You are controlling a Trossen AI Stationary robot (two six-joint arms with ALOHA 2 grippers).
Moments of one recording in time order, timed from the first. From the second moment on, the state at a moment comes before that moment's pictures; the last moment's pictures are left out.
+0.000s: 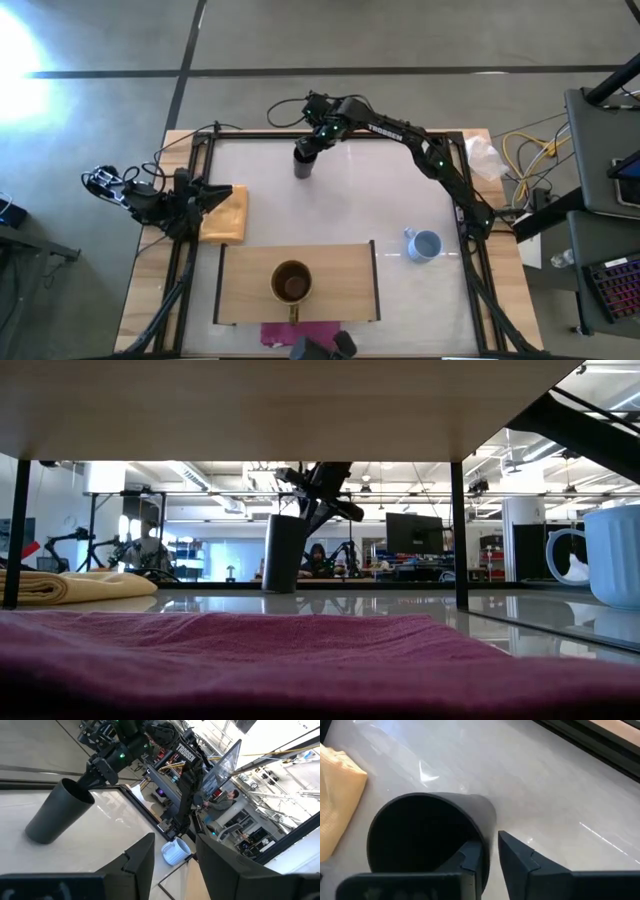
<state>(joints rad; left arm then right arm) -0.49 0.18 0.42 -0.30 -0.82 -0.78 -0.49 2.39 2.34 -1.07 -0.17 0.51</state>
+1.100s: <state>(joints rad) -0.49 0.18 0.42 -0.33 -0.82 -0.77 -0.15 1.93 2.35 -1.50 0.15 0.43</state>
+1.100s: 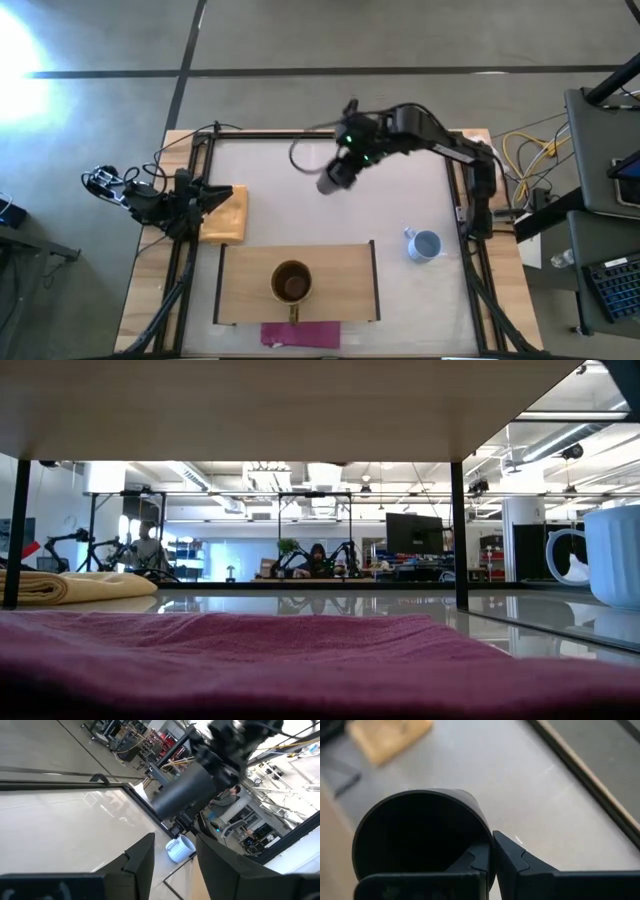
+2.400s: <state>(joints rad) -0.49 0.16 0.40 -0.36 -0.71 -0.75 0.28 1.84 2.36 -1.57 0.21 0.78</state>
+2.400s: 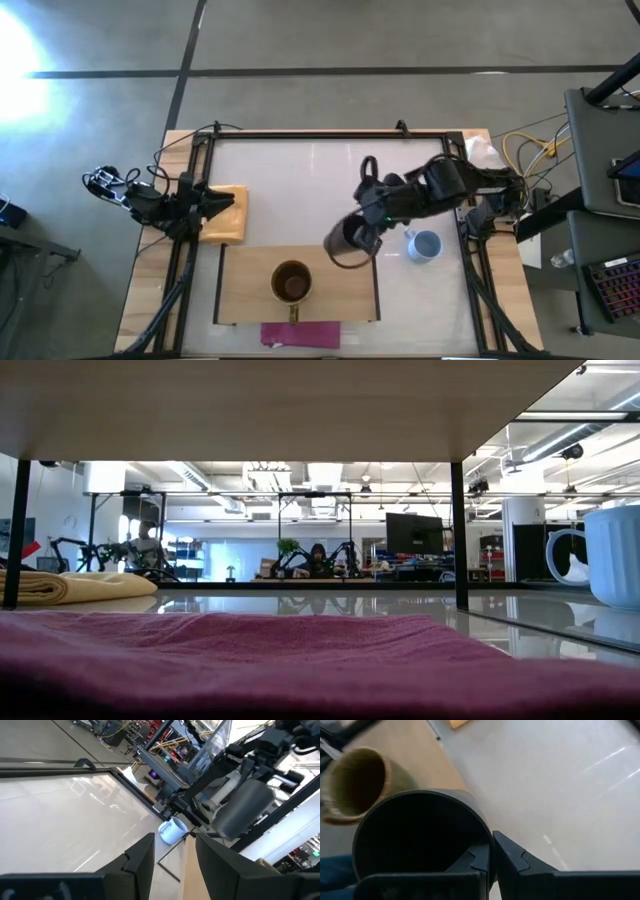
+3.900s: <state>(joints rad) -0.49 0.95 1.21 -0.52 -0.30 -0.29 0.48 1.94 2.35 -1.57 0.18 0.98</state>
